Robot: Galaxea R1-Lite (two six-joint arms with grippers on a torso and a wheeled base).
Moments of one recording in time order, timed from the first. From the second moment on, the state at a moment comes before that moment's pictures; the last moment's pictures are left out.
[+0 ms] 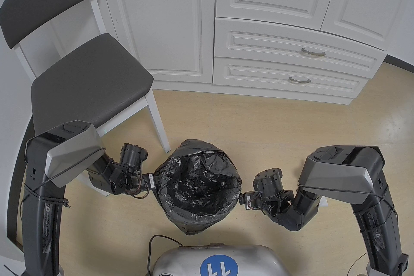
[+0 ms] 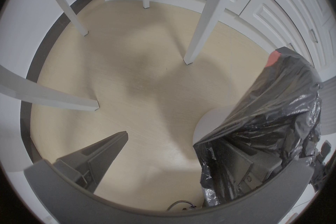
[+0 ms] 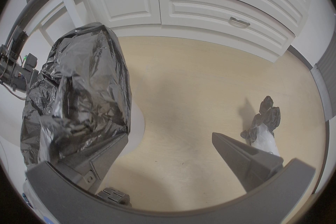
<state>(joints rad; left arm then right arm) -0.25 2.50 -1.15 -0.45 0.11 -0.42 0.56 2.56 -0.96 -0.97 -0.36 0.21</state>
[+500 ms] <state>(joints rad) -0.17 2.26 -0.89 -0.50 -0.10 -0.18 0.55 2.38 -0.85 -0.97 -0.36 0.17</state>
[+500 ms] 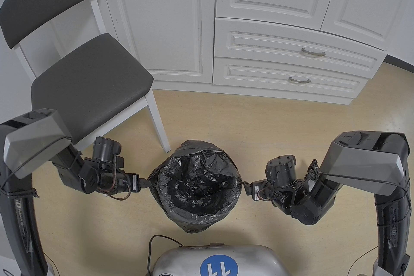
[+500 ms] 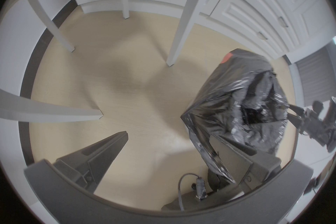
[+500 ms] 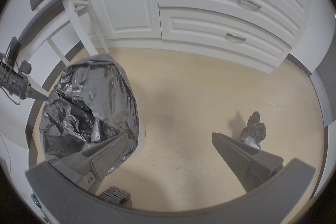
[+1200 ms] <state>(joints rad) -0.23 2.11 -0.79 -0.55 -0.18 -0.23 0.61 2.46 -1.32 -0.76 -0.35 0.17</state>
